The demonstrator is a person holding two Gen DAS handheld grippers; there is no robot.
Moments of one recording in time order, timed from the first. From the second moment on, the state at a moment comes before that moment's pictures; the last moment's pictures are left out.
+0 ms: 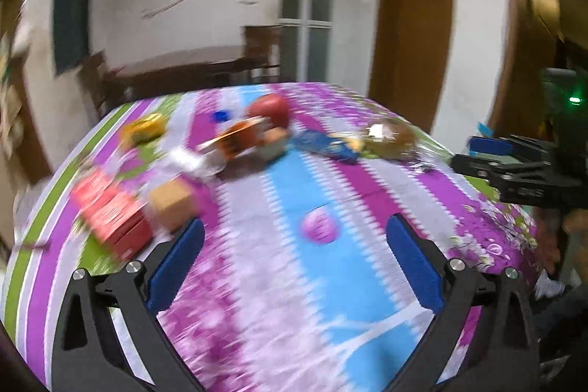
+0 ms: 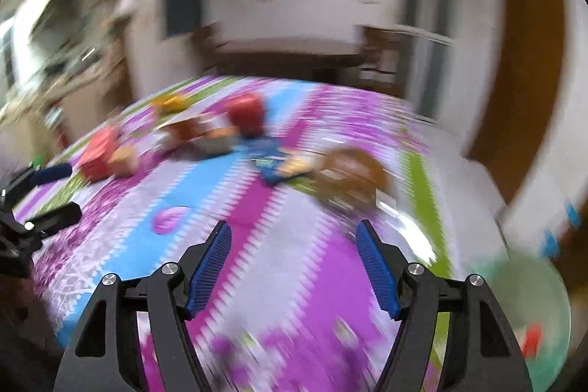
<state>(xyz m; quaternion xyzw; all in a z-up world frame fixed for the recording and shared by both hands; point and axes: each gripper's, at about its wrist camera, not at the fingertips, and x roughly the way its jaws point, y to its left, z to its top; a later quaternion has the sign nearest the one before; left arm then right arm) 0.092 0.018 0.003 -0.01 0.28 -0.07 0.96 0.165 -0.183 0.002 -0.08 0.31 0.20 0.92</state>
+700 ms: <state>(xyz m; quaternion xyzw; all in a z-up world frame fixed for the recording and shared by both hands) 0.069 0.105 -0.023 -0.09 0.31 -0.02 0.95 0.372 -0.078 -0.054 -0.20 0.47 0.29 0.81</state>
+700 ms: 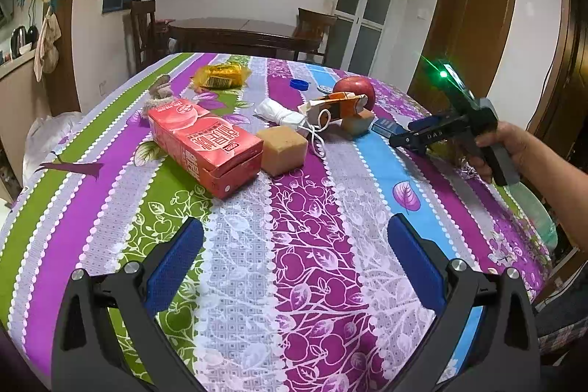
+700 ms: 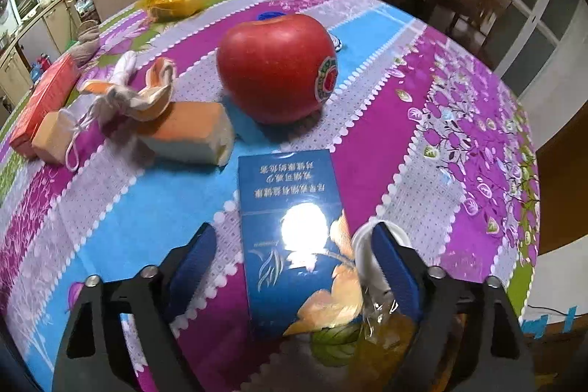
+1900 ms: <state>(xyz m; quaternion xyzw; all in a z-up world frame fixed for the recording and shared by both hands) 0.280 0.037 -0.013 0.11 0.40 -0.08 0.91 0.142 -0.197 -0.057 0.13 0.40 0.23 0.88</state>
